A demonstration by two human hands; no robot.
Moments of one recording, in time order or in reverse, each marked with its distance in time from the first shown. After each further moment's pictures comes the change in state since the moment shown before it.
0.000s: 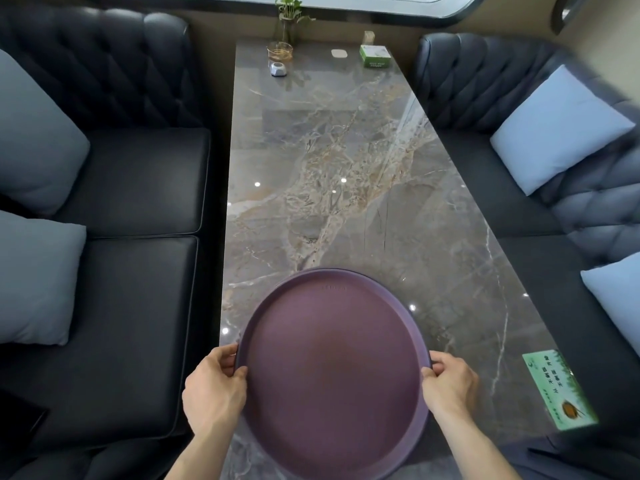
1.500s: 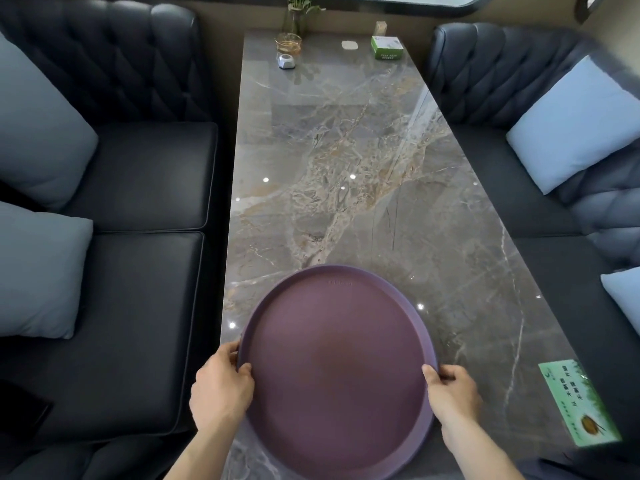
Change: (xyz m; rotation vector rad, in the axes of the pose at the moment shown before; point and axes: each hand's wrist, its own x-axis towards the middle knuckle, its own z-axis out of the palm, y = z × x) left_hand 0.009 0.000 0.014 0.141 -0.029 -0.001; right_hand 0.004 0.005 0.012 0.300 -0.100 0.254
